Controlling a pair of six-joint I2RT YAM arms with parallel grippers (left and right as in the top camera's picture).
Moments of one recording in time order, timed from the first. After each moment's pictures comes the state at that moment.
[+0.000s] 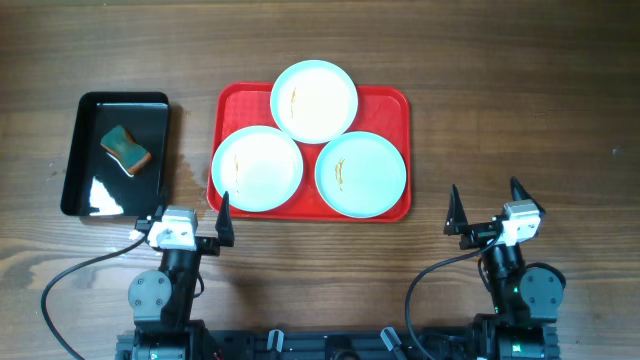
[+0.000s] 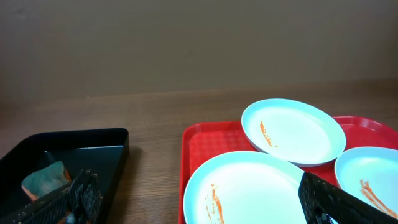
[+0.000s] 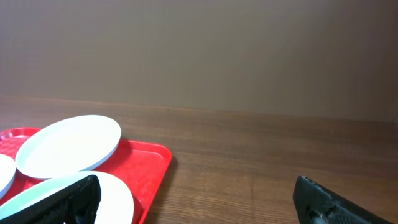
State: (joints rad) left arm 0.01 0.01 0.01 -0.07 0.10 0.03; right arm -0.06 0.01 0.01 0.01 -0.17 -0.03
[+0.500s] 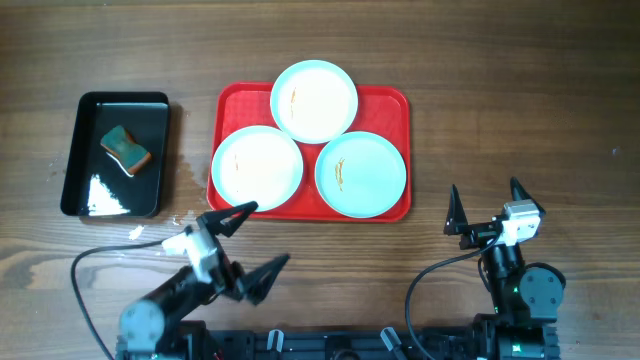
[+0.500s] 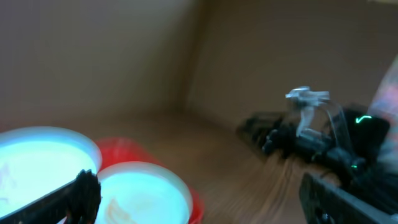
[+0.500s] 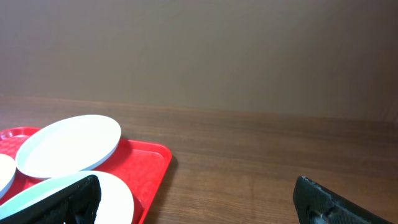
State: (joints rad) left arm -0.04 0.01 0.00 0.29 0.90 -0.51; right arm -0.06 0.01 0.01 0.01 -0.17 -0.03
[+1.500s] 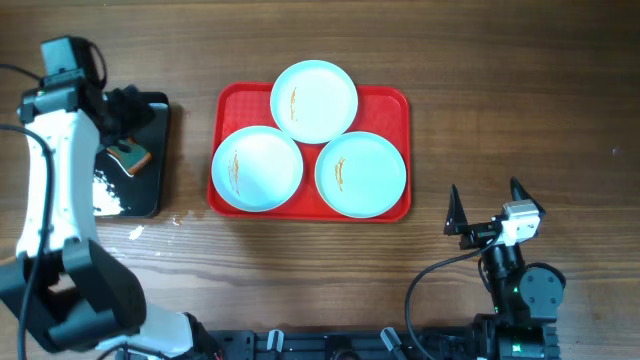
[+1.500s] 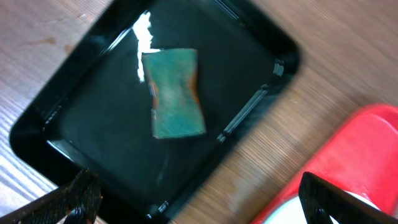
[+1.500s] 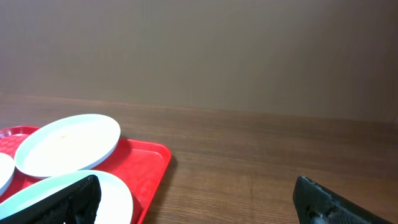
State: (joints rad) left arm 0.29 1.71 1.47 -0.97 -0.11 -0.39; right arm -0.06 0.01 0.01 0.01 -0.17 -0.04
